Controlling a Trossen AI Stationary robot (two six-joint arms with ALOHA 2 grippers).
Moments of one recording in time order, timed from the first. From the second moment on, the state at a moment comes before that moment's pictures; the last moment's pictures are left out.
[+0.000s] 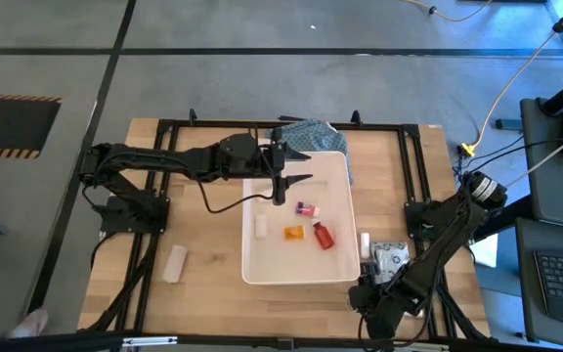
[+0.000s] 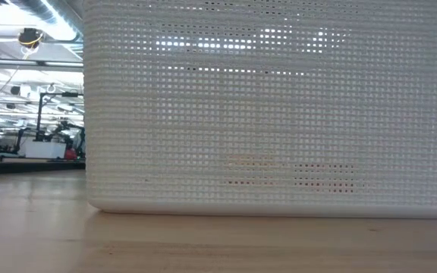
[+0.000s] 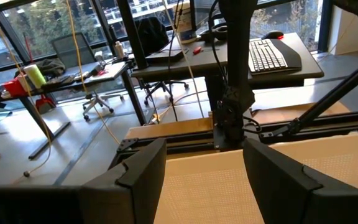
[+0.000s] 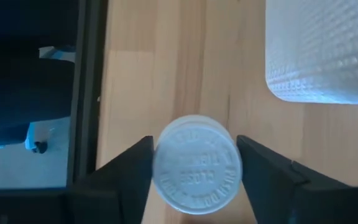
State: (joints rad) left arm 0.07 1.51 1.25 0.13 -0.06 0.19; right arm 0.89 1.67 1.15 -0.70 0.19 0.81
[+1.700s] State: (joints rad) left arm -0.07 1.41 1.25 -0.09 -0.42 0.33; right arm 0.59 1.52 1.50 -1.57 0.73 1.02
